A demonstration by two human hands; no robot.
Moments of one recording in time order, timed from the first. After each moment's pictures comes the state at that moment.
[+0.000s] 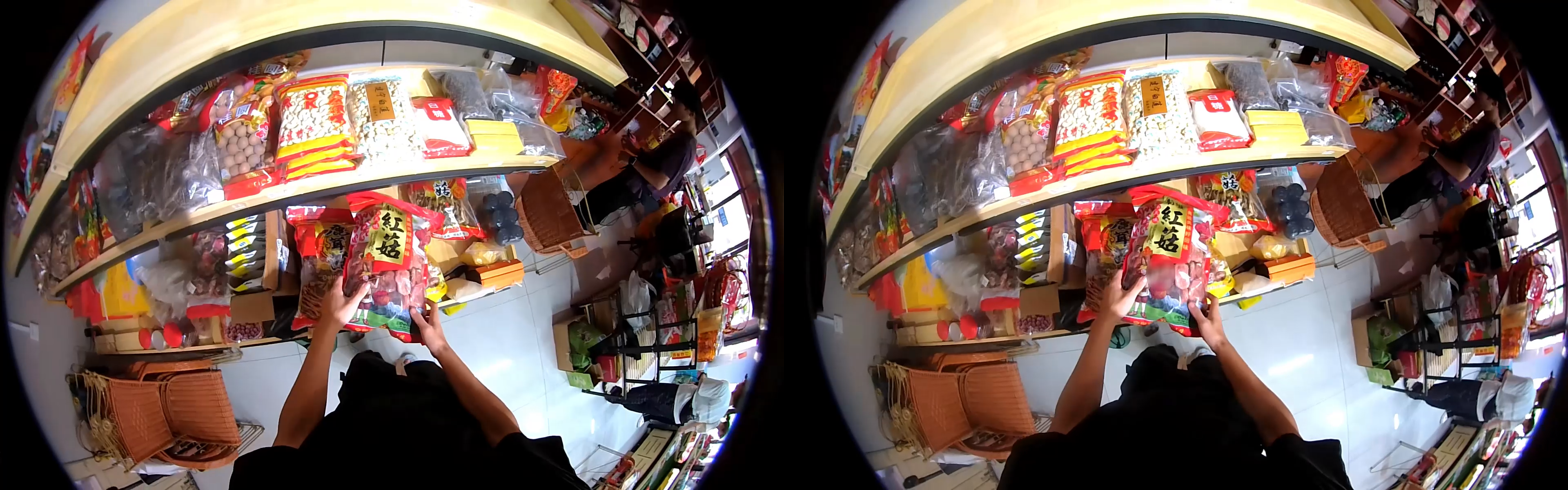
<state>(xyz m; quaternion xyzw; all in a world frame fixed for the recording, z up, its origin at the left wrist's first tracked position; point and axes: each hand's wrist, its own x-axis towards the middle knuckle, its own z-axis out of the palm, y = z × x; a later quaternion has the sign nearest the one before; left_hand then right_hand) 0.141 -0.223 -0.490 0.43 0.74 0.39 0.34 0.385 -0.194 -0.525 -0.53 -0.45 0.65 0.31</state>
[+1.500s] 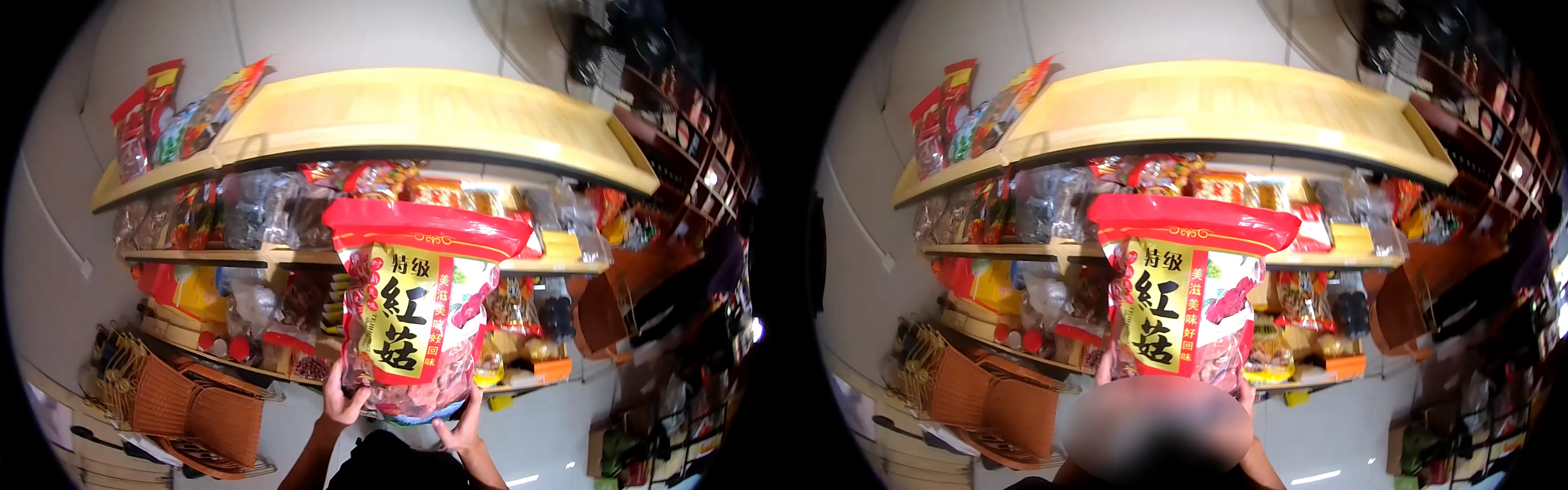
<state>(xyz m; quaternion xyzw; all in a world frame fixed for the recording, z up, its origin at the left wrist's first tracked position) 0.109 -0.422 -0.310 0.46 0.55 0.68 0.12 0.336 -0.312 -0.360 -0.22 -0.77 0.38 0.47</state>
